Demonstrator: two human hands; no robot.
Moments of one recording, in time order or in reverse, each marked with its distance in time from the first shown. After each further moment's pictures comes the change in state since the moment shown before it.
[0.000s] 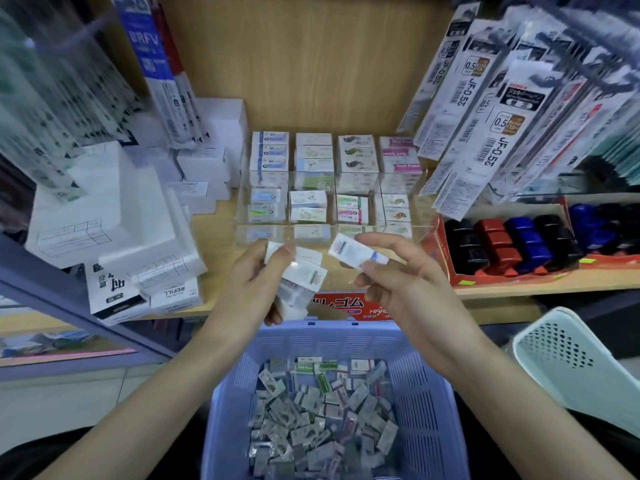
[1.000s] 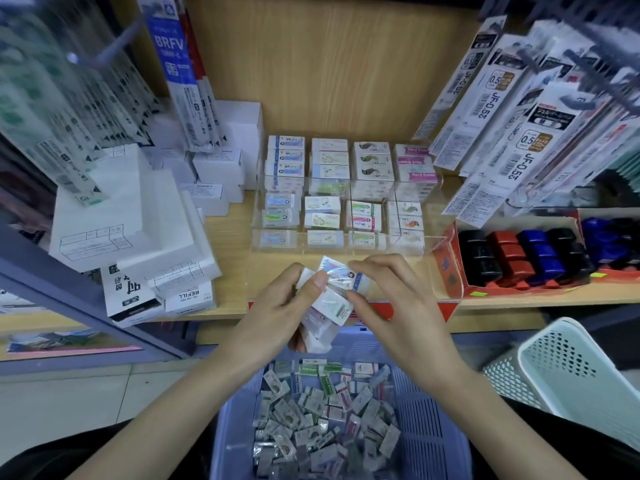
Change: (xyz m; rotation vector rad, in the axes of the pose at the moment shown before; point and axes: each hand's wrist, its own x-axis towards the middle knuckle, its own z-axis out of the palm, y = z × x) left_hand -0.004 -0.004 -0.007 0.062 -0.270 0.014; right_hand 0.014 0.031 0.010 -1.035 0.058 -0.742
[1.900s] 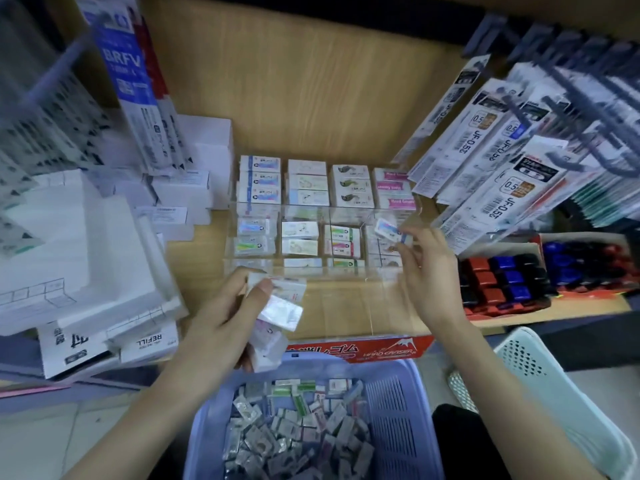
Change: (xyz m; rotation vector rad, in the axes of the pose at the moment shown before) left_hand 0.021 0.011 -0.033 -0.039 0.178 -0.004; right_hand 0.065 0.087 -0.021 -0.155 0.138 0.364
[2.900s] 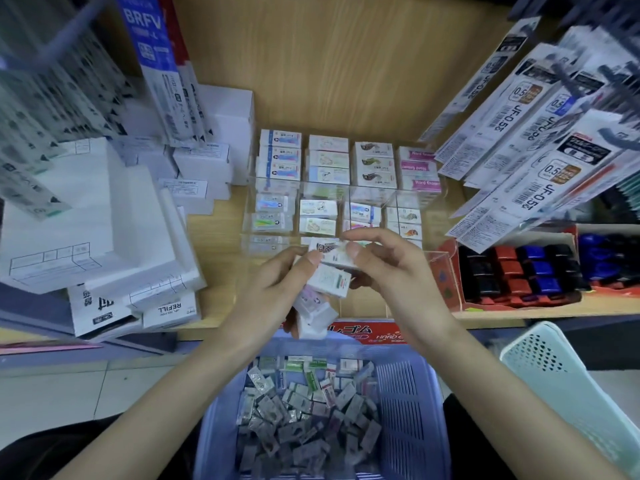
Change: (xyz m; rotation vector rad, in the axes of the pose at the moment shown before) left_hand 0.014 0.000 0.027 -0.136 -0.089 -0.111; right_hand -0.029 -0.086 0.000 0.865 -0.415 0.446
